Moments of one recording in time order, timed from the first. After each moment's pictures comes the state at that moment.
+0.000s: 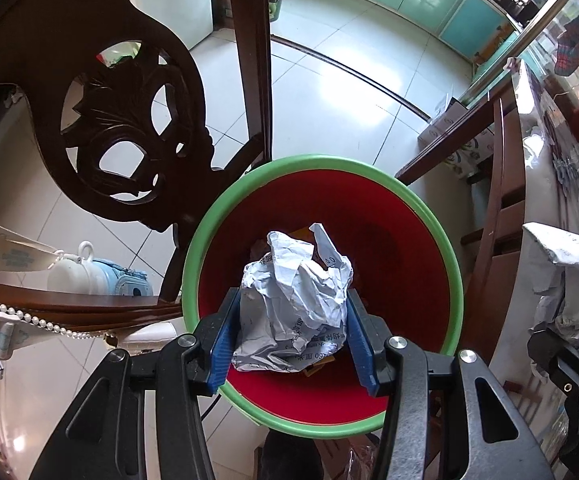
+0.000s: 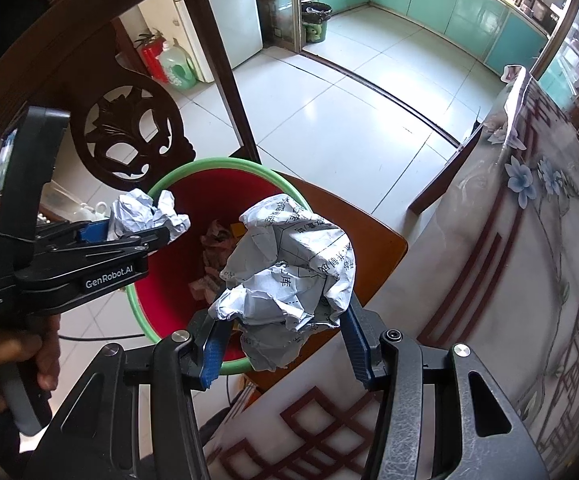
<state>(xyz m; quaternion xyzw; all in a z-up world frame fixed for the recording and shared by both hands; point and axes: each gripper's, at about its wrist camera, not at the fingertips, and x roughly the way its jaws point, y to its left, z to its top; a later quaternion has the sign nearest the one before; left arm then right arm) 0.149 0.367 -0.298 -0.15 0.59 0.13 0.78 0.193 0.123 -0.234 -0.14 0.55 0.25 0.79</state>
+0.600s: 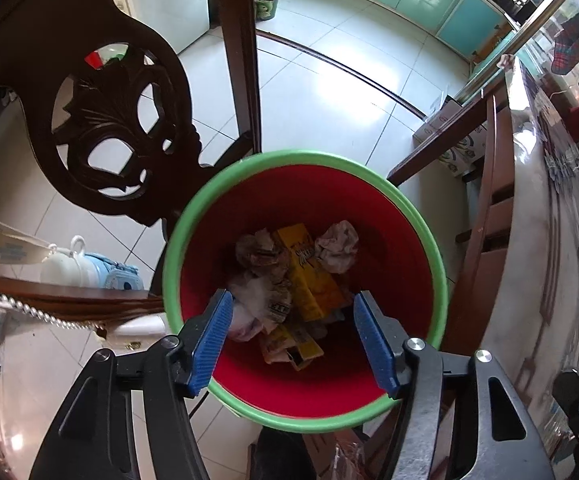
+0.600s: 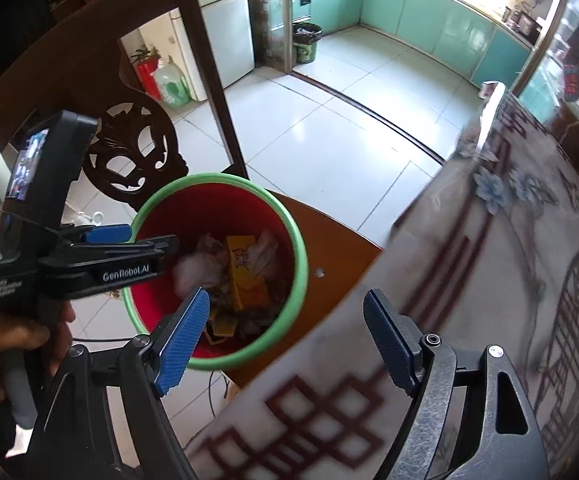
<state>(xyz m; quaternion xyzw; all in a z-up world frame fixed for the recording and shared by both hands) 0.149 0.348 -0.293 -0.16 0.59 0.12 0.78 0.170 0.089 -0.209 -0.13 0.51 0.23 0.82</state>
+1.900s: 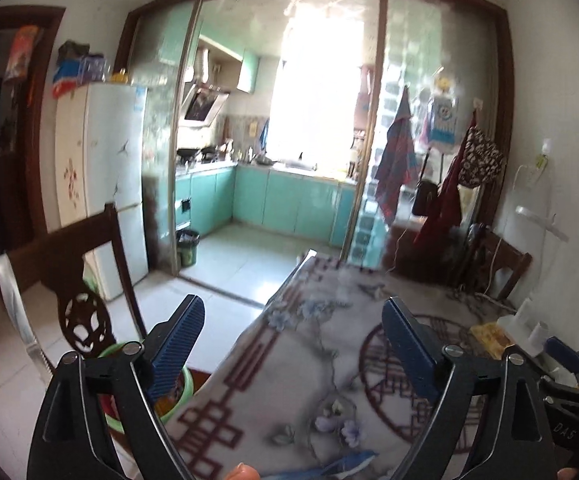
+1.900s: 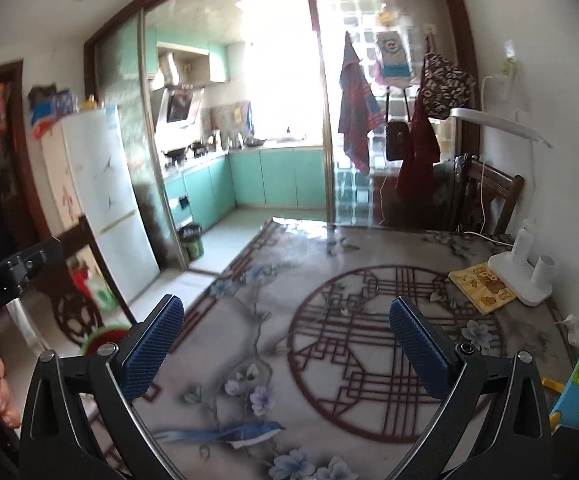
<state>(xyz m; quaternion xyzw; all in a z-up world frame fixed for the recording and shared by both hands) -0.076 -0.008 -0.003 -0.06 0.16 0.05 0.98 -0.001 -0.268 -0.053 0.05 0.19 0.08 0.98</state>
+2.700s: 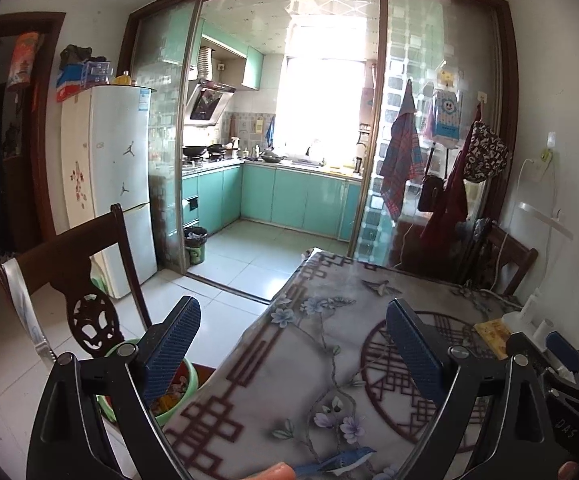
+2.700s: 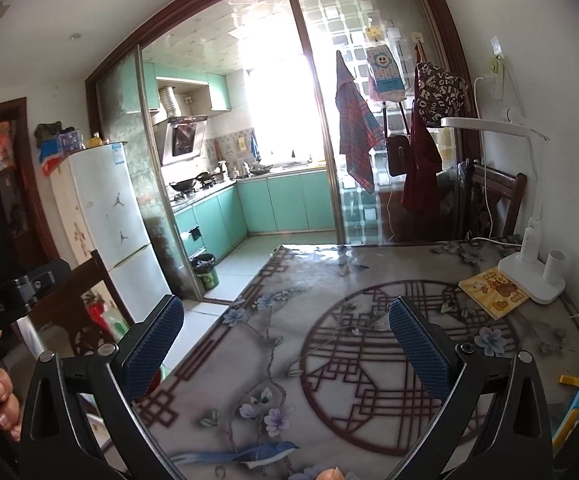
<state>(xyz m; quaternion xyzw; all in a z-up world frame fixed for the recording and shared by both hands) -0.076 -0.020 0.003 -0.05 0.18 0.08 0.98 -0.001 -0.283 -0.056 0.09 0.16 0.10 0.98</state>
